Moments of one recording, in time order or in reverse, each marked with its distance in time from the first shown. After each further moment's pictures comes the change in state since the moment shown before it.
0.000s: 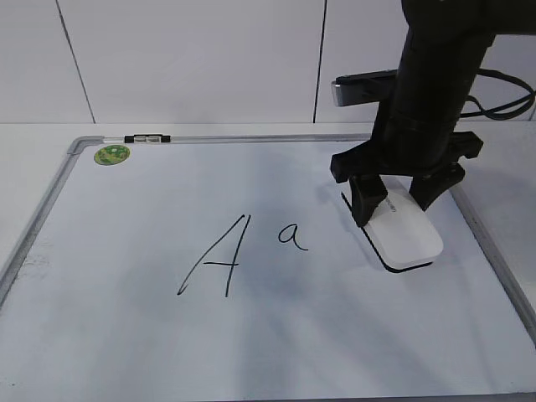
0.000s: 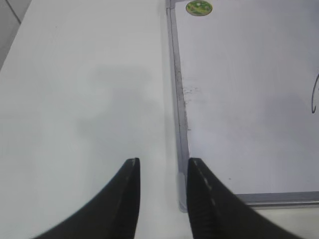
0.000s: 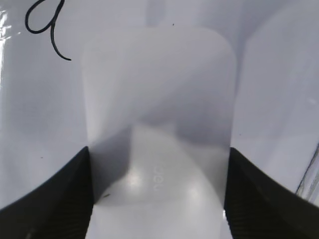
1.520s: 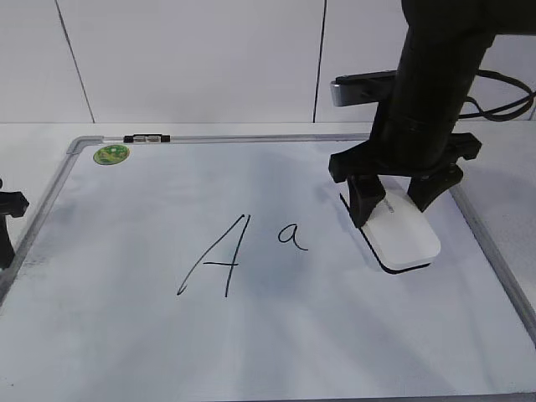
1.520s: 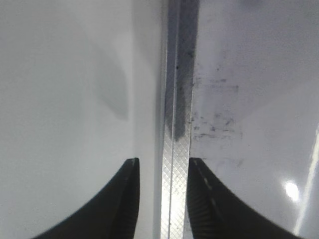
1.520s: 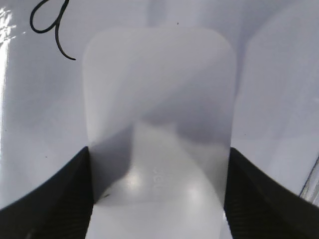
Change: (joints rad) left arm -0.024 1.456 -0.424 -0.116 -0.175 0.000; right arm 0.000 0.000 0.000 0.014 0.000 0.000
